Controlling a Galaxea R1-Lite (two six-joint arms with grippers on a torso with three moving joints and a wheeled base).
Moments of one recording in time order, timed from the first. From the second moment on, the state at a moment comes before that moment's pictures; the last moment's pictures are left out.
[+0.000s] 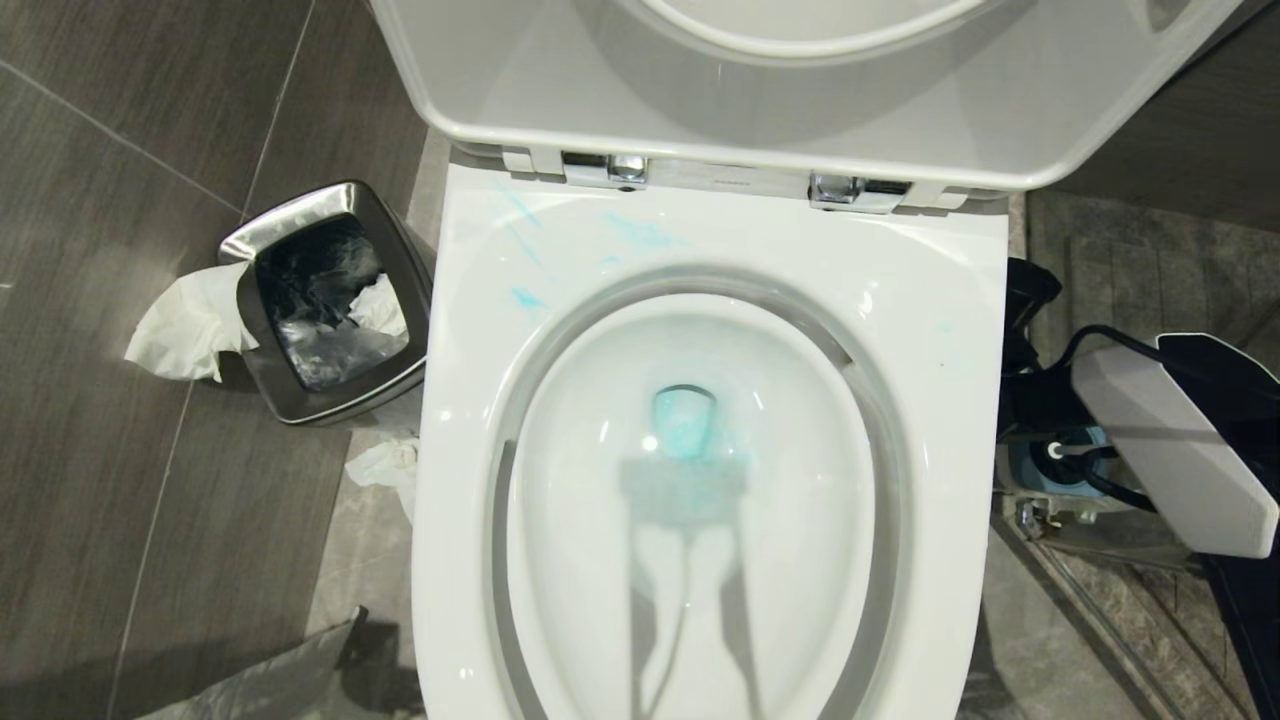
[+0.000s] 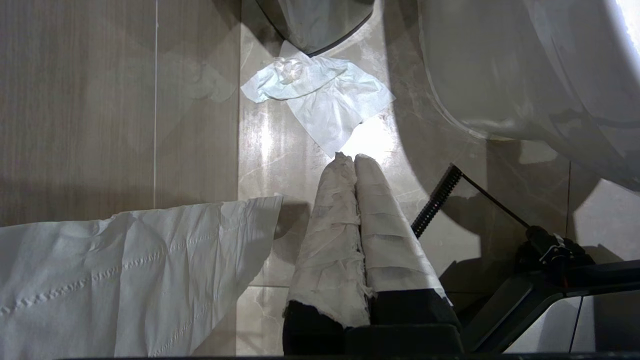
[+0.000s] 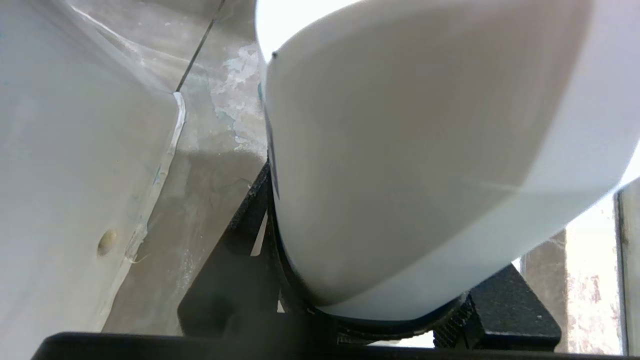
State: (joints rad) left arm -0.01 0.00 0.00 0.02 -0.04 0.09; right arm 0.06 2.50 -1.79 -1.08 -0.08 -0.19
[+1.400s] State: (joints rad) left arm -0.01 0.00 0.00 0.02 -0.04 0.09; right arm 0.06 2.52 -1.83 -1.08 -0.06 -0.19
